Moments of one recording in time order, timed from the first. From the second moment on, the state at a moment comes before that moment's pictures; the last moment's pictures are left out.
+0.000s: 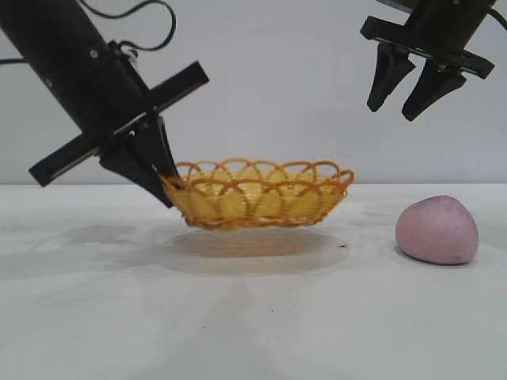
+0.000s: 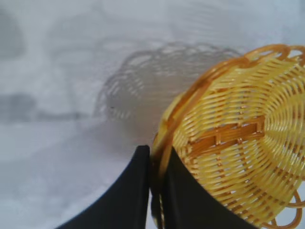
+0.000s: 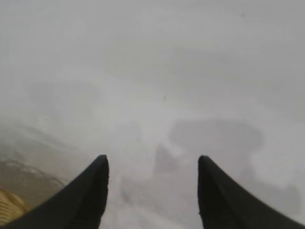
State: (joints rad) left arm -0.35 1.94 -1.08 -0.98 0.49 0.34; right arm 0.14 1.98 -1.52 0.53 0.72 -0.48
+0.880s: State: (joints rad) left arm -0.35 1.95 -1.08 -0.96 0.53 0.36; right arm 0.14 1.98 -1.52 0.53 0.72 -0.48
